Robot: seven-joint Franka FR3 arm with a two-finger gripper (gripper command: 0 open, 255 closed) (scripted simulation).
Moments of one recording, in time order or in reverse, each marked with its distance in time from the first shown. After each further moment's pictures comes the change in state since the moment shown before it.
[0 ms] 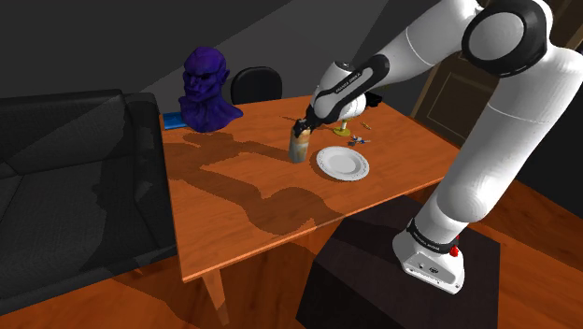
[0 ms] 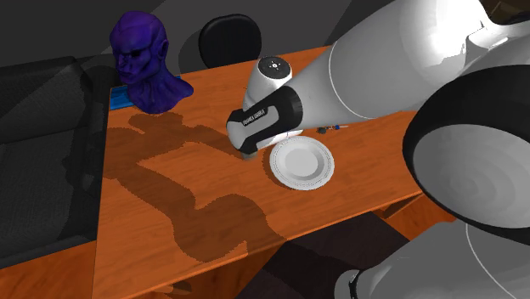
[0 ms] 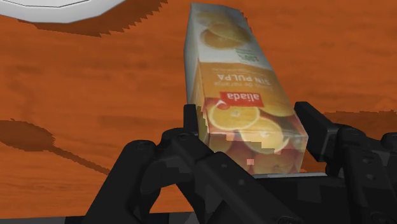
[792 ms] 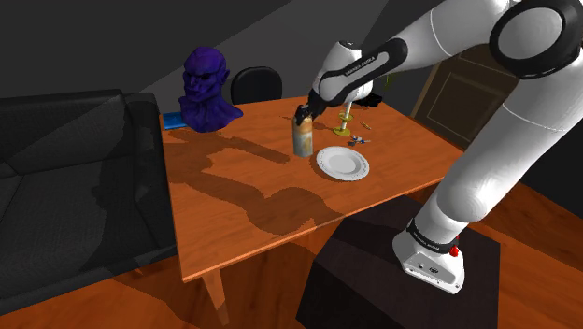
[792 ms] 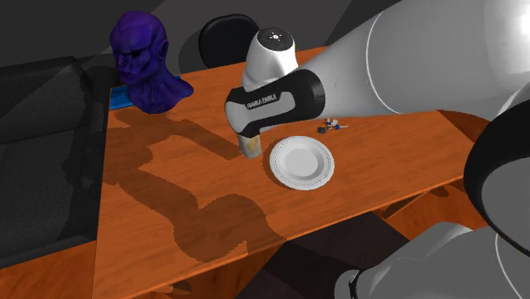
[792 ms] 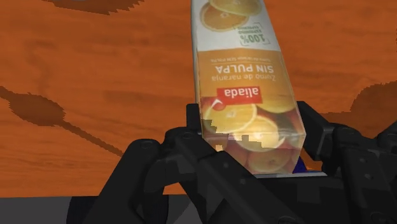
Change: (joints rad) arm 0.000 -0.121 -0.009 0.038 -0.060 -0.160 0.050
